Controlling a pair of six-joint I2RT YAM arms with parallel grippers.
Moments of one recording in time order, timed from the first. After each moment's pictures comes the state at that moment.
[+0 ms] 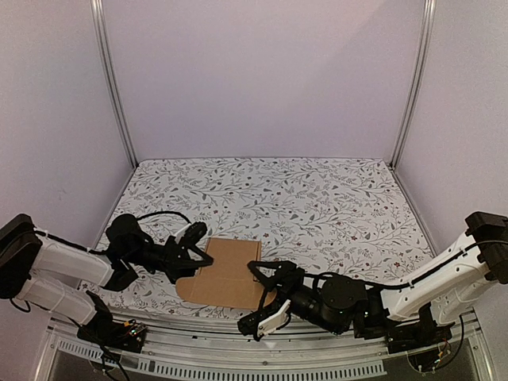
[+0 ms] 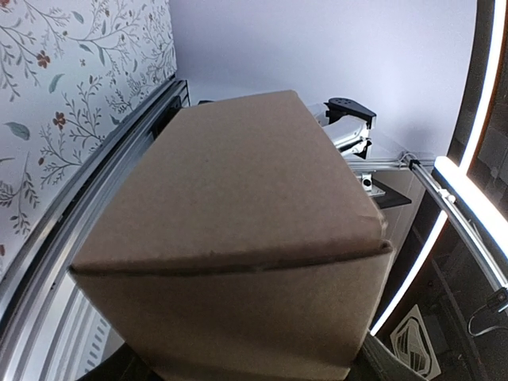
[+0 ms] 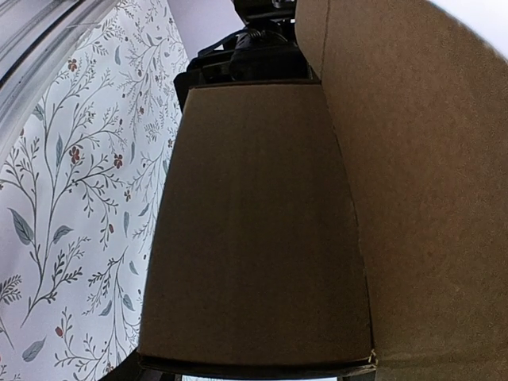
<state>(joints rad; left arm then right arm) -0.68 1.30 0.23 1.11 1.07 -1.56 1.55 1.56 0.62 0.85 0.59 -1.37</state>
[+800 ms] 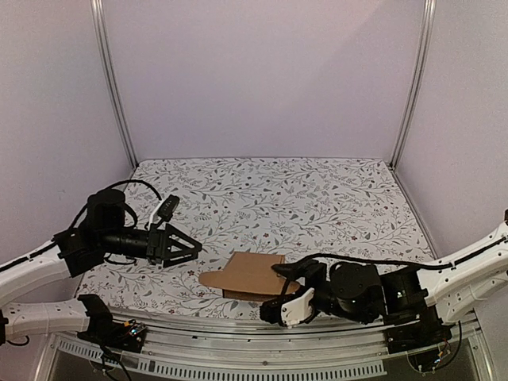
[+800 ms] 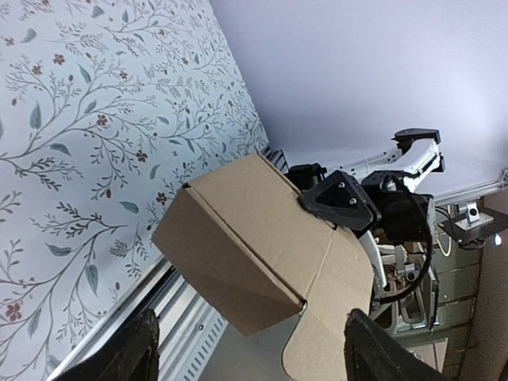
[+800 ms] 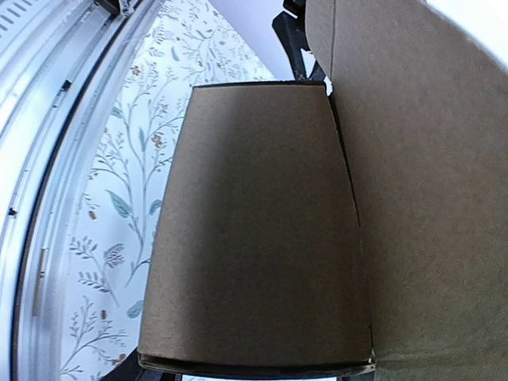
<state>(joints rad) -0.68 0.80 0.52 -0.08 0.74 -0.90 1.54 1.30 0.65 0.27 0.54 -0.90</state>
